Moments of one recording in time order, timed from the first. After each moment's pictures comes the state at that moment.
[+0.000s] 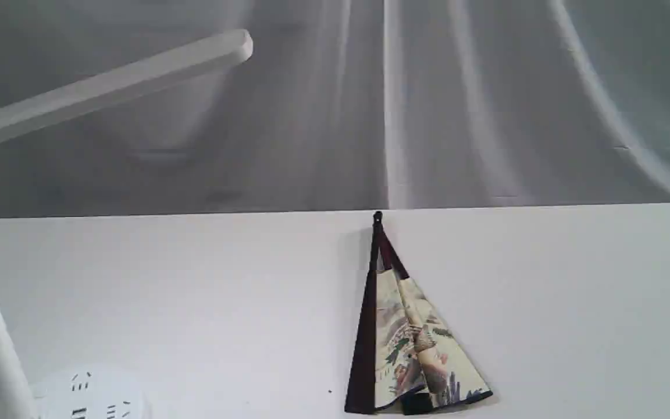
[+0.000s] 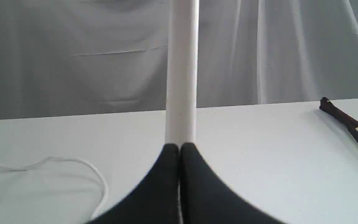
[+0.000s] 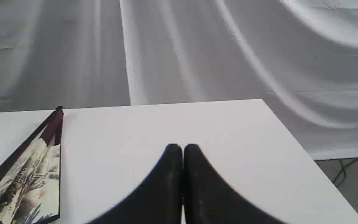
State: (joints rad) left arm -0.07 0.00 0.00 0.01 0.15 0.01; right arm -0.09 0.00 0.00 0.08 0.15 -0.07
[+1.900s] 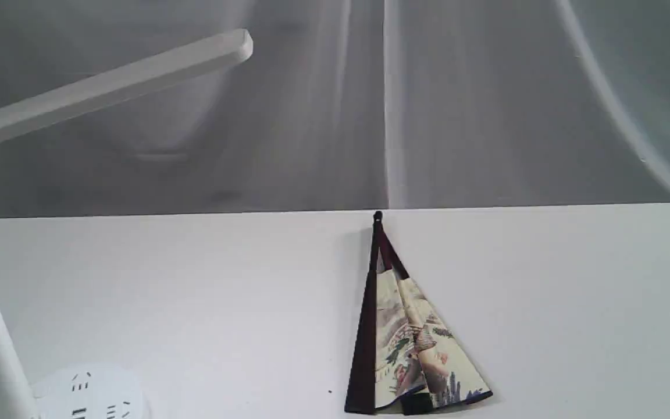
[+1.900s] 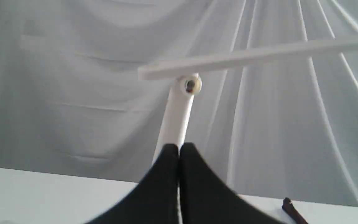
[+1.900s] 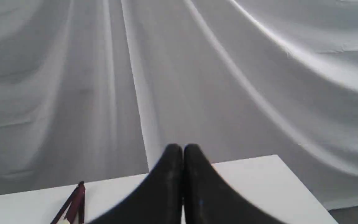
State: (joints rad) left arm -0.07 0.00 -0.13 -0.14 0.06 -0.05; right arm -0.09 0.00 -0.11 0.18 0.09 -0.06
